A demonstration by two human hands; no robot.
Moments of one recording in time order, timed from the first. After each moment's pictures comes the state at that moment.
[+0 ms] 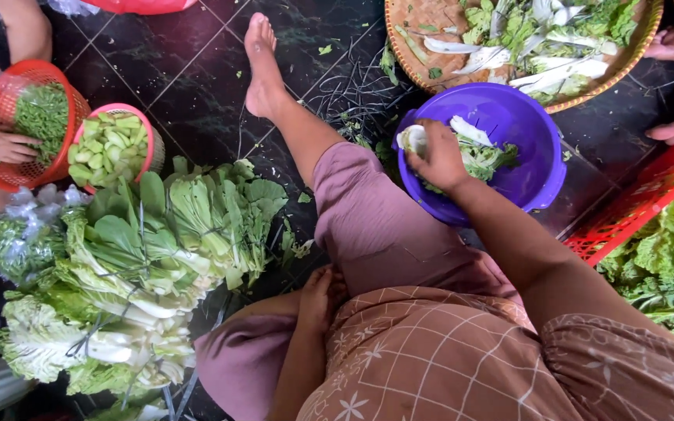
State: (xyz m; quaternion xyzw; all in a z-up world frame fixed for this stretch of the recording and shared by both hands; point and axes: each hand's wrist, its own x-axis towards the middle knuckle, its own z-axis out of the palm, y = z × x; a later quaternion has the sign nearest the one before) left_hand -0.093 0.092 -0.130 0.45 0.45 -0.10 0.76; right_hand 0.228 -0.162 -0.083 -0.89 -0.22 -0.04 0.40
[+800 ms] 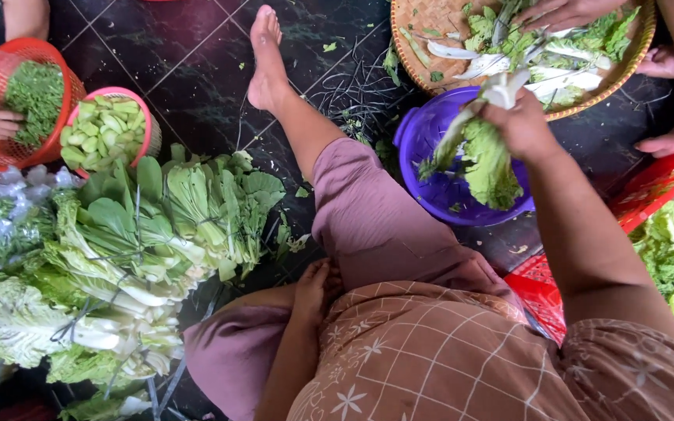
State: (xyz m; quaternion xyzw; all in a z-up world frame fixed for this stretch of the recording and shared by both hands) left_hand -0.091 0.090 -0.115 0.47 0.42 -0.09 0.77; right_hand 0.253 -0.249 0.021 -0.76 -0.09 0.06 0.64
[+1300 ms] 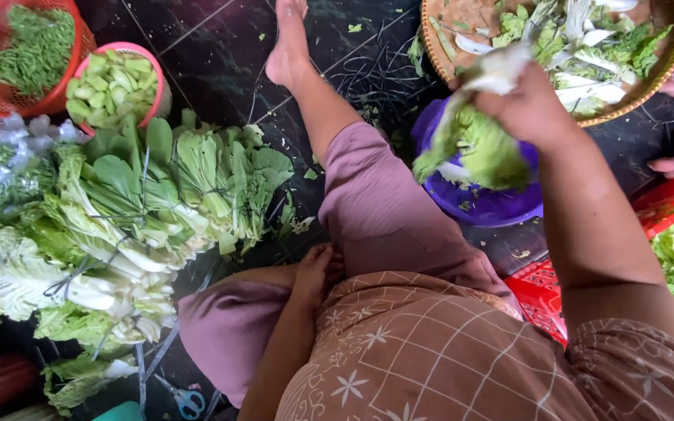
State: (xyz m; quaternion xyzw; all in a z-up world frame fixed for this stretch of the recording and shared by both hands) left_hand -0.082 0.081 -0.094 0.43 0.46 -0.08 0.77; right_hand 0.255 -0.195 0.115 -0.79 -0.30 0.14 0.51
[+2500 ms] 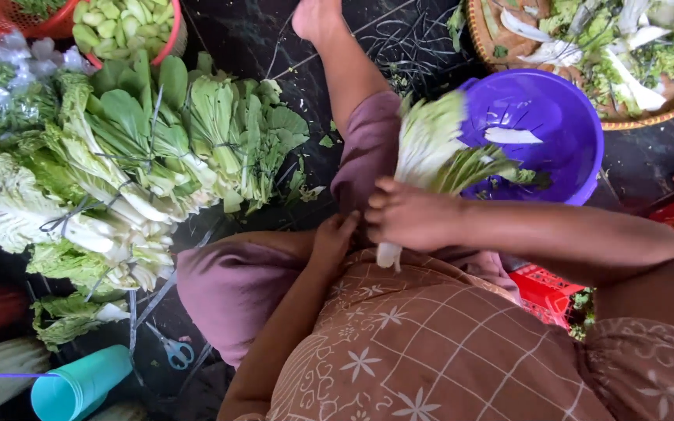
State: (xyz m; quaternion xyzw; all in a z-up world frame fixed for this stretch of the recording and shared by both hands) left_hand -0.077 0.060 -0.109 0.66 0.35 -0.07 0.66; right_hand 0.095 -0.080 0.110 -0.58 -0.80 0.15 -0.03
